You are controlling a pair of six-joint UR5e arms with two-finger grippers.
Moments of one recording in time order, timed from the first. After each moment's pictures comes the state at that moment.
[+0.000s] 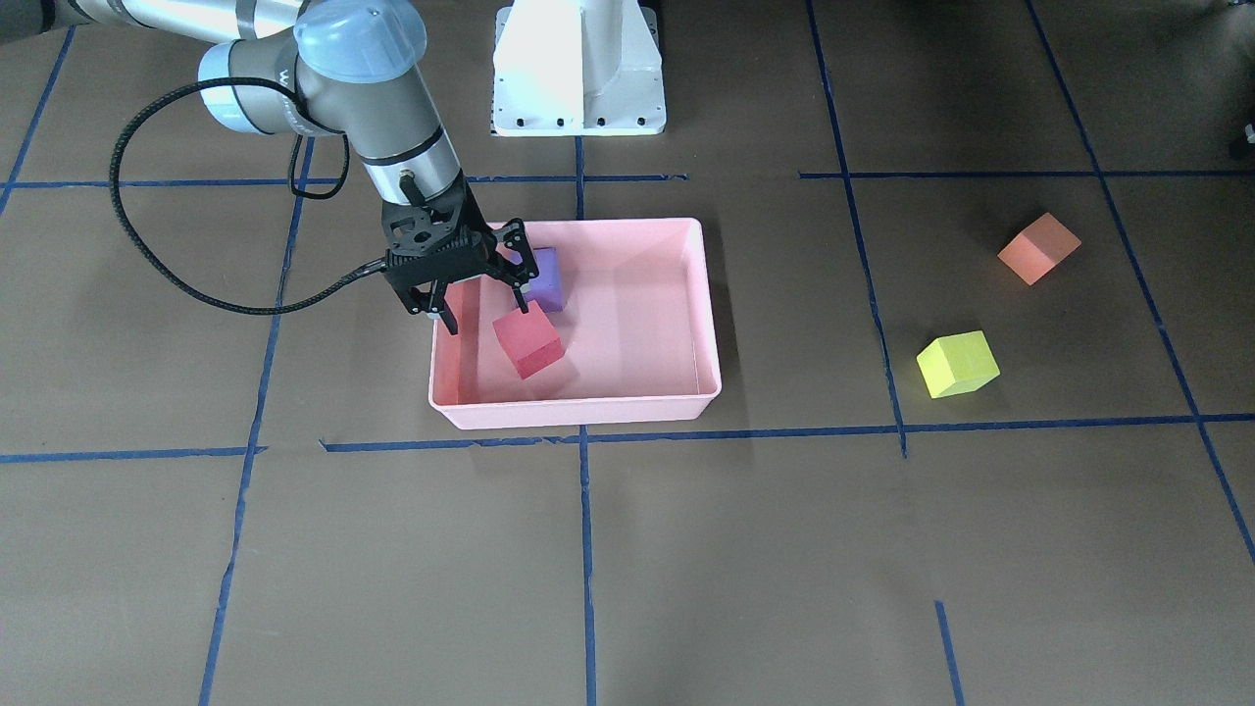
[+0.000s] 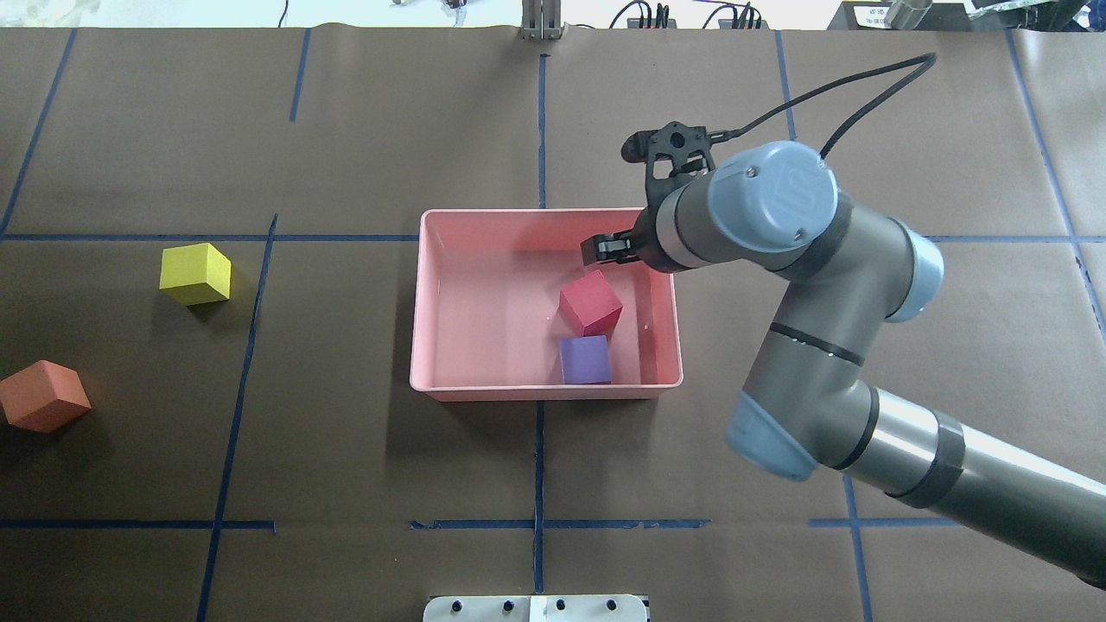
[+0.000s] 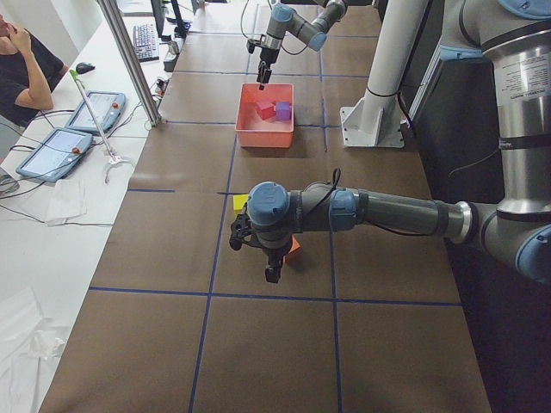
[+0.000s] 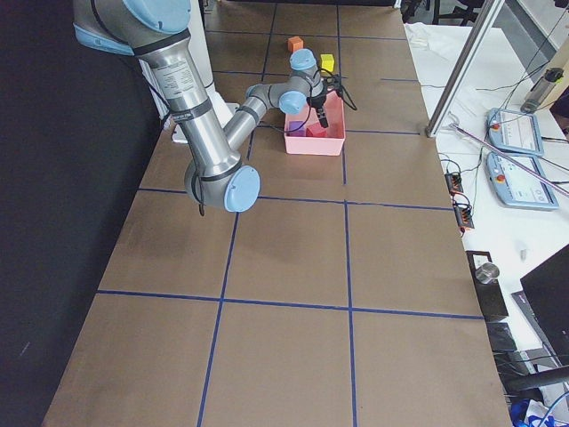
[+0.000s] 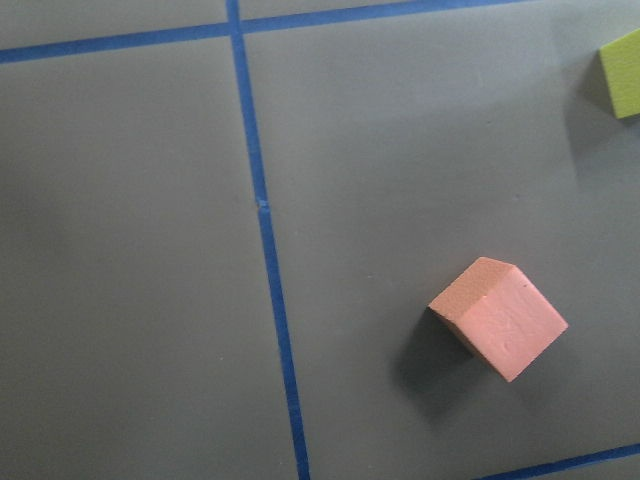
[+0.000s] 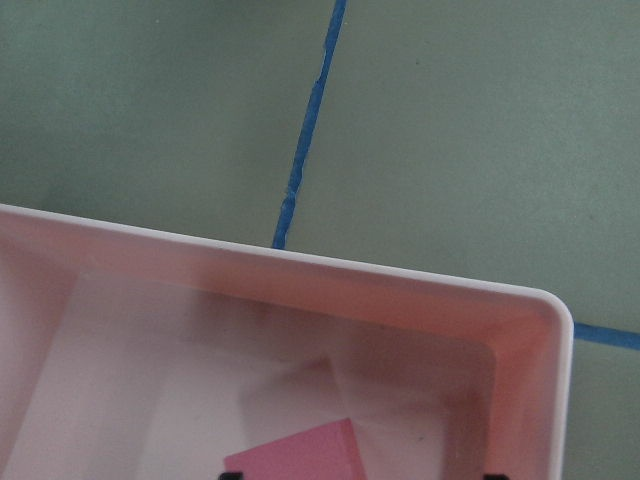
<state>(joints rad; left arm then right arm) -1.54 -1.35 -1.88 -1.45 -2.46 0.21 0.63 -1.04 1.79 -1.30 1.80 1.04</state>
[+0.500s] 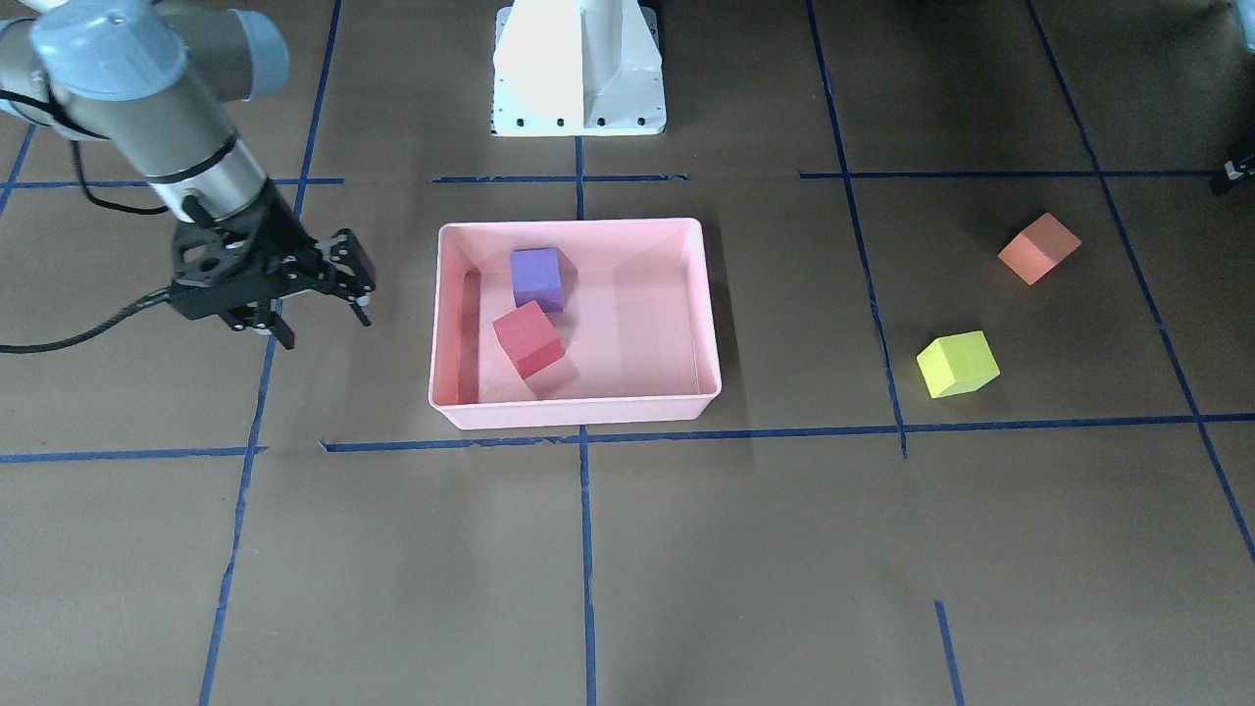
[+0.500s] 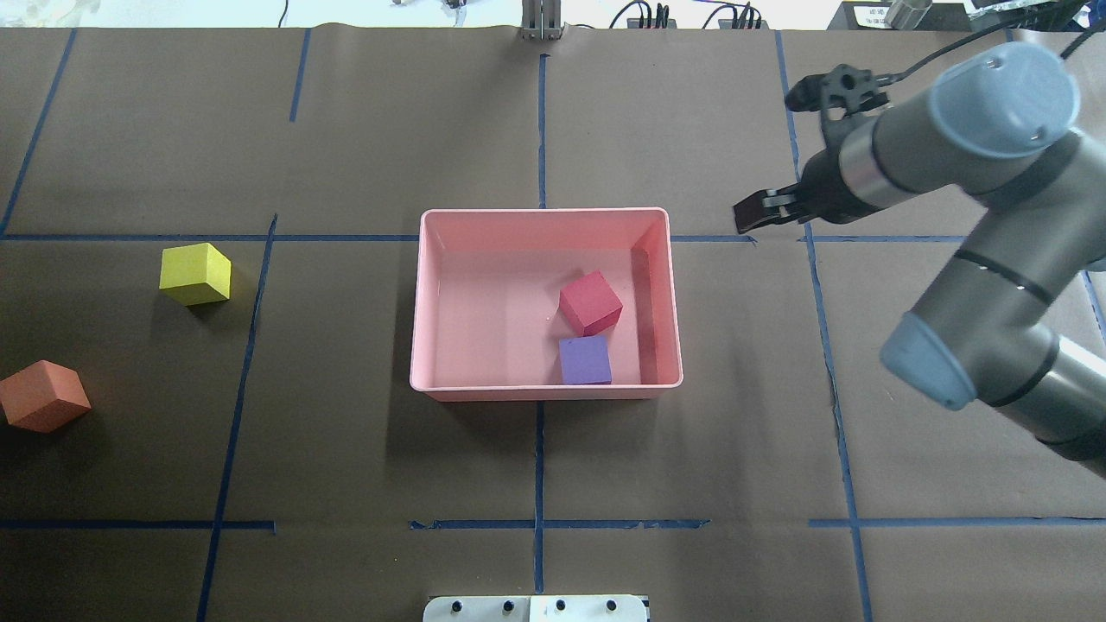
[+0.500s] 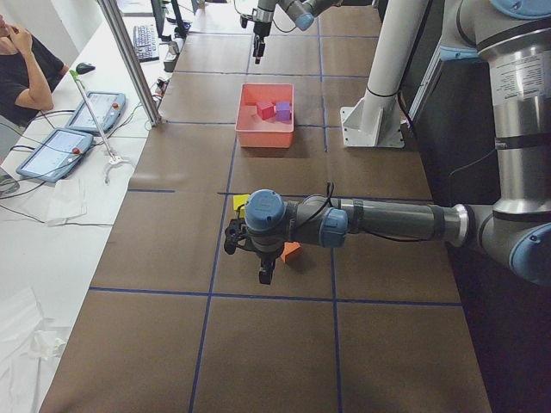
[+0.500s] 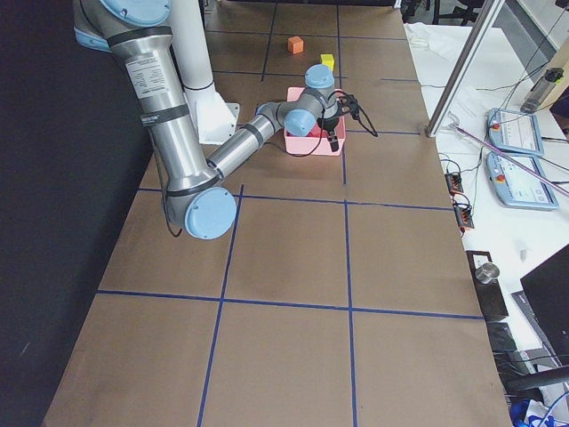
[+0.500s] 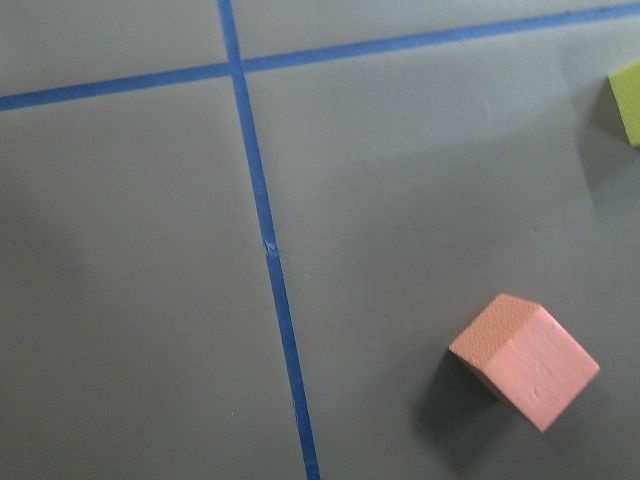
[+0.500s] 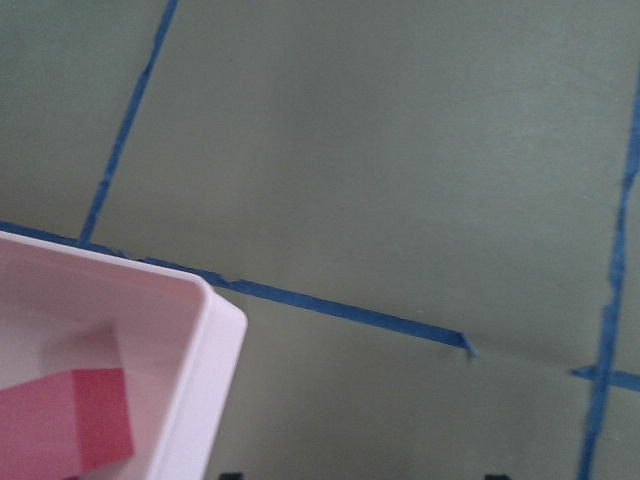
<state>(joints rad) -1.43 -1.36 -1.83 -1.72 -2.47 -0.19 0.88 -1.27 1.89 -1.31 2.06 0.78</state>
